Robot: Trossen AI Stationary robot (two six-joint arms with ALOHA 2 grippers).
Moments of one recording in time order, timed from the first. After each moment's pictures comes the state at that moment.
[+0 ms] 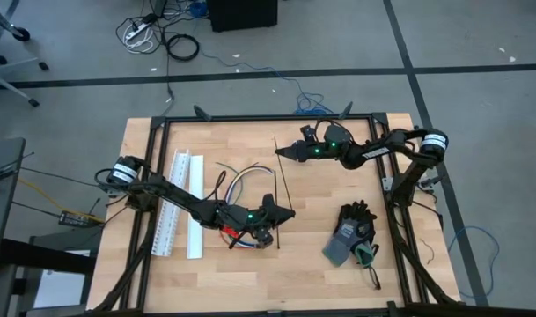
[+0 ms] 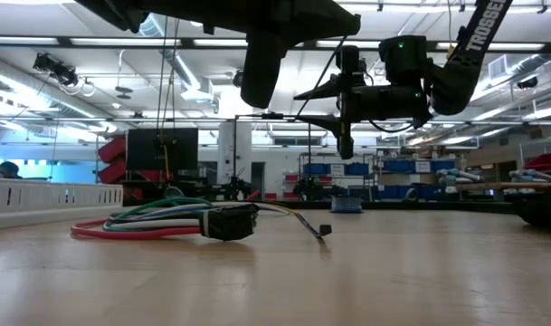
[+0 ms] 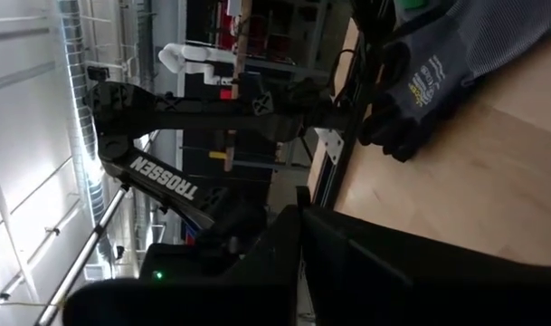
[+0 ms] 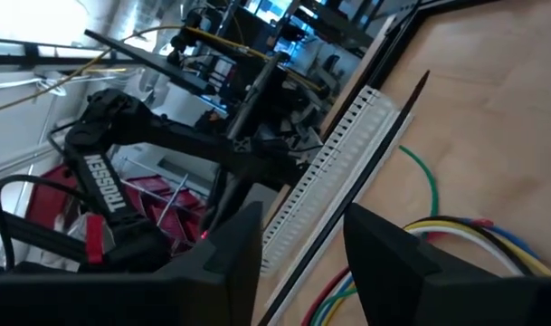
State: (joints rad) left arm -0.33 1.81 0.99 0.74 -0.51 1.34; right arm -0.42 1.67 0.60 1.10 -0.39 1.04
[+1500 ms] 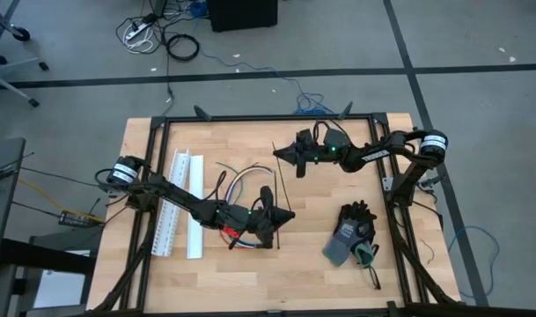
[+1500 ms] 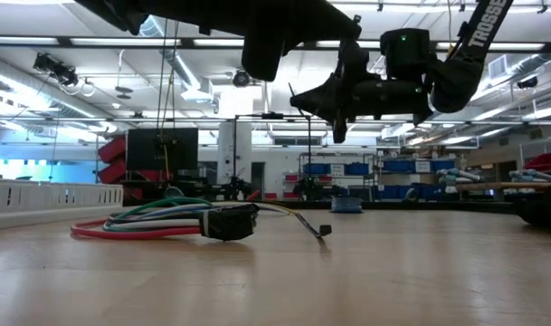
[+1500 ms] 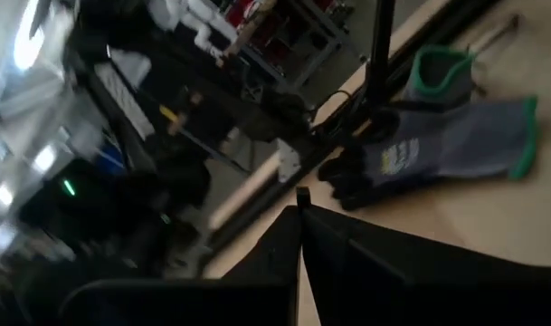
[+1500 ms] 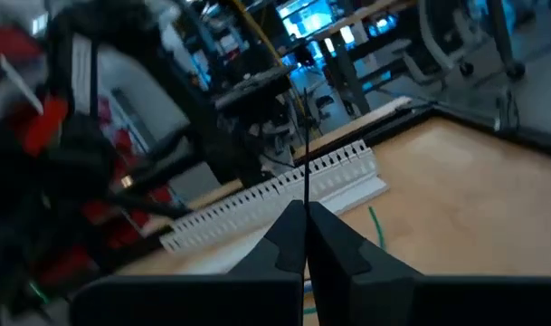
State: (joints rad) left arm -0.33 1.81 0.99 0.71 -0.48 0.72; right arm -0.35 1.67 0.60 1.13 -0.31 0.43
